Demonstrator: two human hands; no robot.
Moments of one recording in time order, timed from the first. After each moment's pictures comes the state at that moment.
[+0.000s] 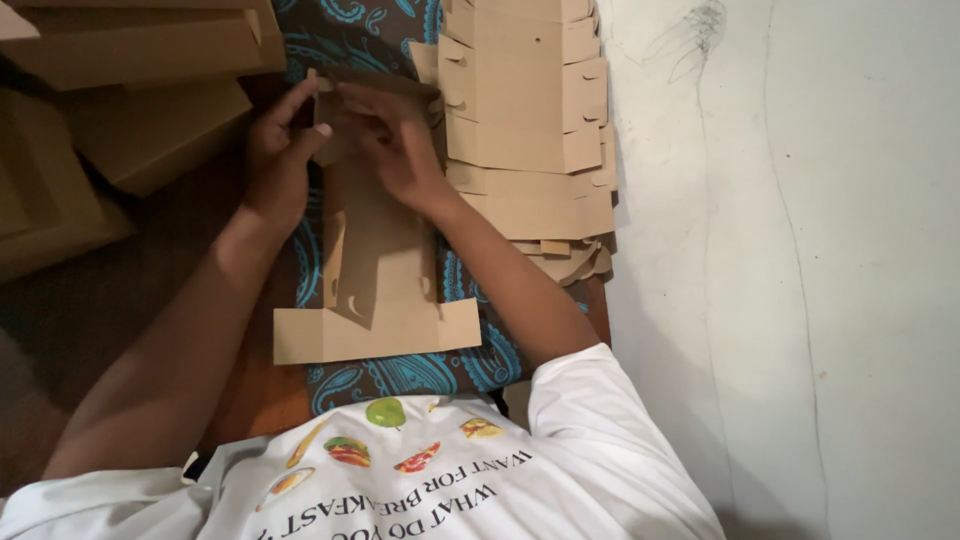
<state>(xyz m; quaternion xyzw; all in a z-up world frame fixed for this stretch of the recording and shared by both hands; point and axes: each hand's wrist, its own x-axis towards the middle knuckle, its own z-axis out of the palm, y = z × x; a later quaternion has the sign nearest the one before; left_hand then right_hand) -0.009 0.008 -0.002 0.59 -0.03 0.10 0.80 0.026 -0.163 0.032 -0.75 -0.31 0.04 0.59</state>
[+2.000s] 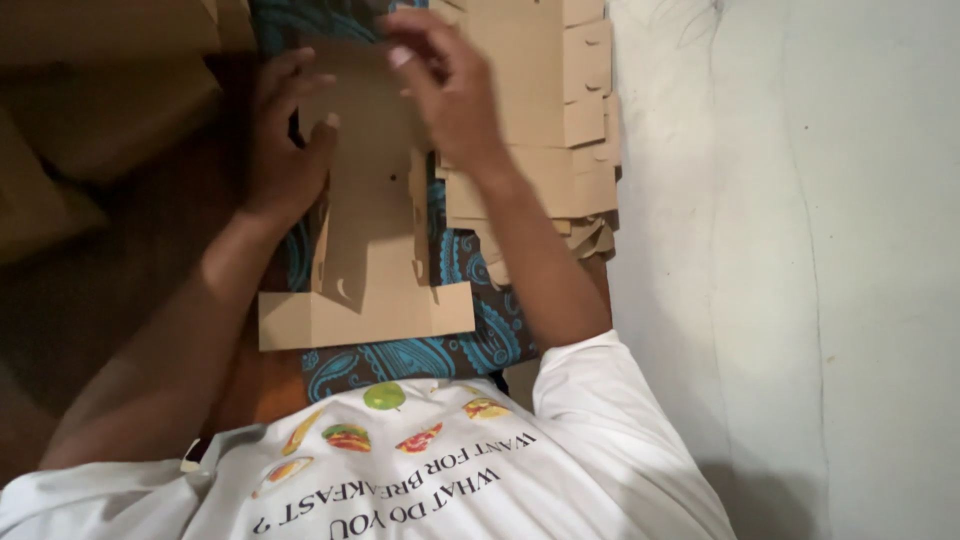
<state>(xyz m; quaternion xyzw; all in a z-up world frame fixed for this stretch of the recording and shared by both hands) -0.028 0.000 0.014 0.75 -0.15 0.22 0.60 0.023 -0.193 0.104 -0.82 -0.21 -0.03 0.54</state>
